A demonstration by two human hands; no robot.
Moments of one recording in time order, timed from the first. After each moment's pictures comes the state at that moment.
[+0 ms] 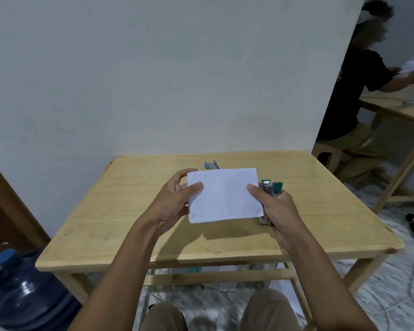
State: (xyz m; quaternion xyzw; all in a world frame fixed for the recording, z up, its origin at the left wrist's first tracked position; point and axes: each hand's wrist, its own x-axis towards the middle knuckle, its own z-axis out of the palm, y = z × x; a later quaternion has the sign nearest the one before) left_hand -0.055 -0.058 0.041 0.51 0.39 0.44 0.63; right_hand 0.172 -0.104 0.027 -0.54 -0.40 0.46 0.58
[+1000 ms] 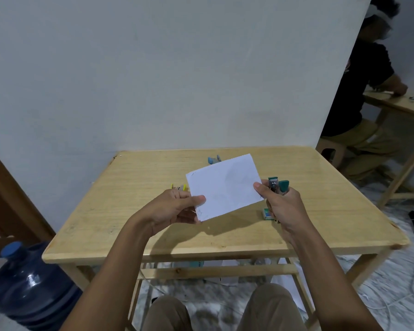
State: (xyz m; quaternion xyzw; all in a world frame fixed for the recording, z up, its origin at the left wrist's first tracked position) left_hand -0.078 -0.061 0.027 0.57 0.42 0.30 0.64; right_hand 0.171 -0.107 0.025 -0.58 -0.38 0.42 0.59
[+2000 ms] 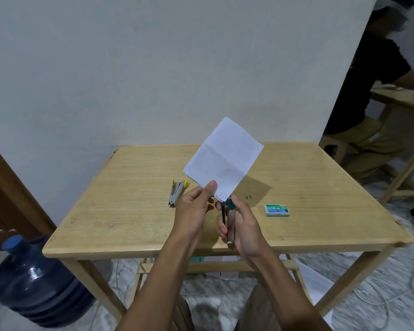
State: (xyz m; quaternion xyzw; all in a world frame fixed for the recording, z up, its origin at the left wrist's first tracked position) left_hand -0.014 -0.088 0.005 0.39 0.41 0.57 0.60; right_hand 0.098 -0.113 -0.022 -0.38 -0.44 0.61 0.54
